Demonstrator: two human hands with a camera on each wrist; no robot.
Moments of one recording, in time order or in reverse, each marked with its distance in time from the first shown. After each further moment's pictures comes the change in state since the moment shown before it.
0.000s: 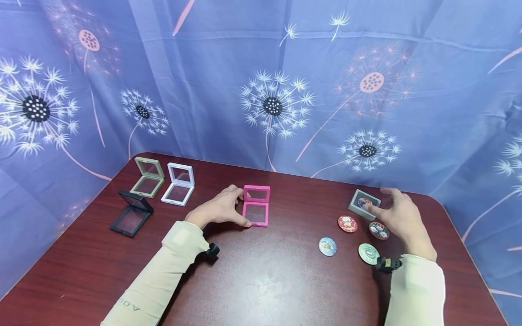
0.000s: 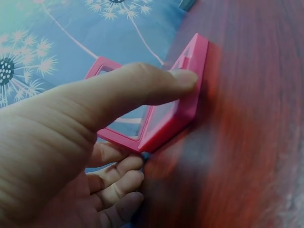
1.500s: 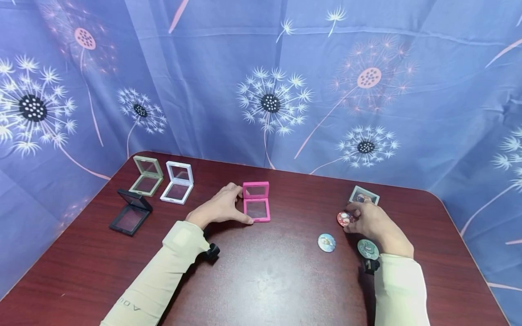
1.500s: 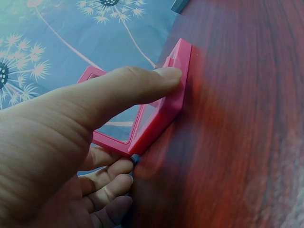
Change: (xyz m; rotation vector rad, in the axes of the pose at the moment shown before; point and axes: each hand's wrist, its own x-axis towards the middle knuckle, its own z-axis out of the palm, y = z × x) left_hand -0.001 0.001 0.006 0.010 0.045 -0.007; right_hand -0.003 -0.043 0.028 -0.099 -0.278 -0.161
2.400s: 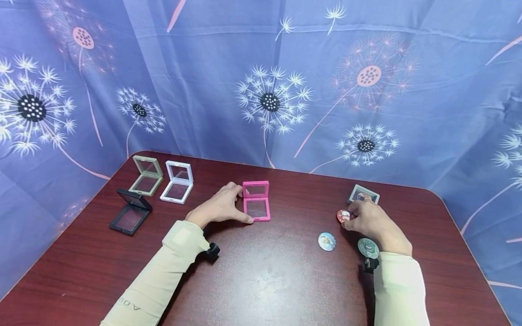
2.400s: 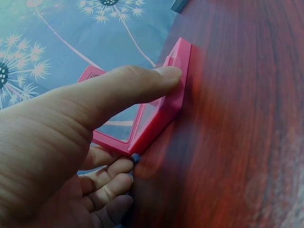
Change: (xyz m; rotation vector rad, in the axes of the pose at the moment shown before) left_hand 0.000 -0.001 0.000 -0.001 -0.003 -0.003; right_hand 0.002 0.002 0.004 -0.005 0.013 0.007
